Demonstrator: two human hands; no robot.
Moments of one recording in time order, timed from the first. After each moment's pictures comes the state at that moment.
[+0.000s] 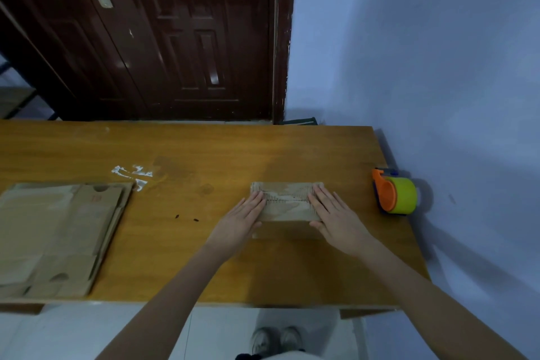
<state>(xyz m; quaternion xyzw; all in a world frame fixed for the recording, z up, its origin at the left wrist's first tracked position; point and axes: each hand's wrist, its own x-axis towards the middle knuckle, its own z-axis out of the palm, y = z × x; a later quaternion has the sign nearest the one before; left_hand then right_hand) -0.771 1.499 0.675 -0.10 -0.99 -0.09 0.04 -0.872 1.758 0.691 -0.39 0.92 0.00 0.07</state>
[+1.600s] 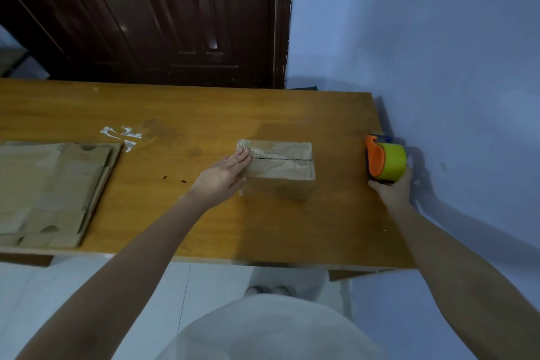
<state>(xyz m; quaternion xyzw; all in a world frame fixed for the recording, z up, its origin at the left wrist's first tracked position) -0.782 1.500 0.690 -0.06 -0.99 -0.13 0.00 -0.929 1.877 0.637 0.18 0.83 -0.52 0.05</state>
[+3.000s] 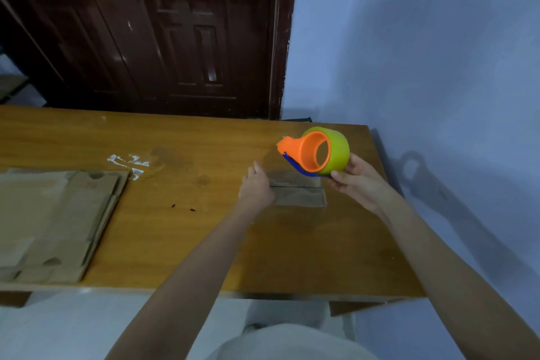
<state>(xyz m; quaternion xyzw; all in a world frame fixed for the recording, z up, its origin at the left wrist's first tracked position) -0.829 1.550 0.732 0.22 -0.92 -0.29 -0.10 -0.893 1.766 0.780 -0.11 0.62 -0.72 0.30</state>
